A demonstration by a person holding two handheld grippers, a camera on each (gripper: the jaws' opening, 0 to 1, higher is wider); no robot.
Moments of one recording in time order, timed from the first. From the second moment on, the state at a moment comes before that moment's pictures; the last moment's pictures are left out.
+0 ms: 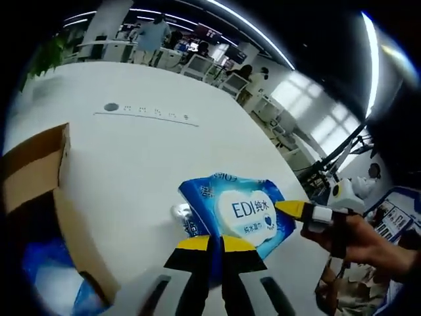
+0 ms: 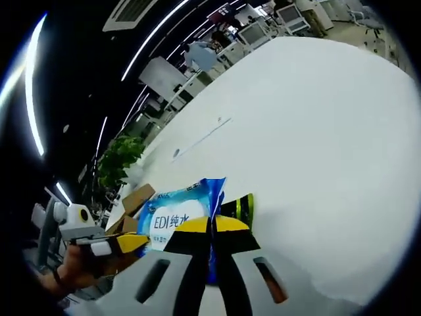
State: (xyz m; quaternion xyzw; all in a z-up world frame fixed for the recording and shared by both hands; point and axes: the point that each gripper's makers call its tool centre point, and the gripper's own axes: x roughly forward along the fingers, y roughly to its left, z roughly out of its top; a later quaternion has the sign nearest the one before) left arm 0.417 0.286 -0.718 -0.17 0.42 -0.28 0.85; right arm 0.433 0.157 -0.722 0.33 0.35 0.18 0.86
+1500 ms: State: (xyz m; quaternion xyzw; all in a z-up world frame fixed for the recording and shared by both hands) left arm 0.405 0.319 -0.704 -0.11 0.40 -0.28 0.87; right arm 0.411 0.140 -0.731 0.30 0.36 0.14 0.87
